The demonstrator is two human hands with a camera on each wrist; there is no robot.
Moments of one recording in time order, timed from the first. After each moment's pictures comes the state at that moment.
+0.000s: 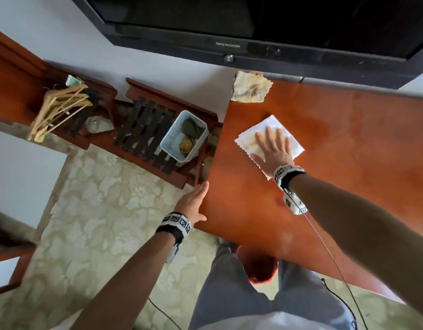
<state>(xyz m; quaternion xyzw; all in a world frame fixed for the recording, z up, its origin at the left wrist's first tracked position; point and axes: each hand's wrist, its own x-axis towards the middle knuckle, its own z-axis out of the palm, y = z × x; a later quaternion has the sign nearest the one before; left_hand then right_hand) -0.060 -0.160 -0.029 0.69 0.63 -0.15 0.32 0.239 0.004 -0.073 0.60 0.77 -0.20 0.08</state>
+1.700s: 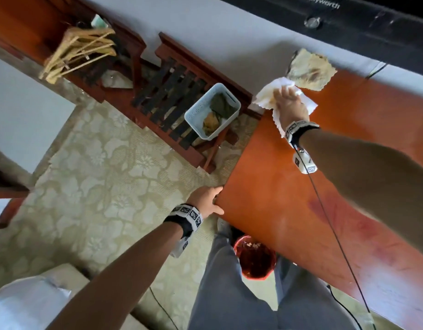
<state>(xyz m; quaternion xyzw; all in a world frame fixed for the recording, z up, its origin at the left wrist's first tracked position) -0.084 -0.199 -0.061 0.57 0.70 -0.08 0.42 0.117 0.125 -0.074 0.49 0.86 -0.06 0.12</state>
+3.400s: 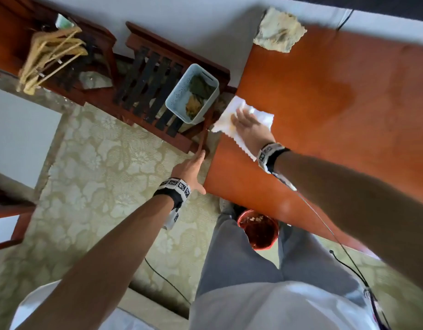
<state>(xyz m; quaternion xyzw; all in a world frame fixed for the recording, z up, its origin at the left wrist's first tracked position) -0.092 -0.179 -0.036 0.65 0.65 -0.24 0.32 0.127 -0.044 -0.062 0.36 0.91 0.00 0.22</state>
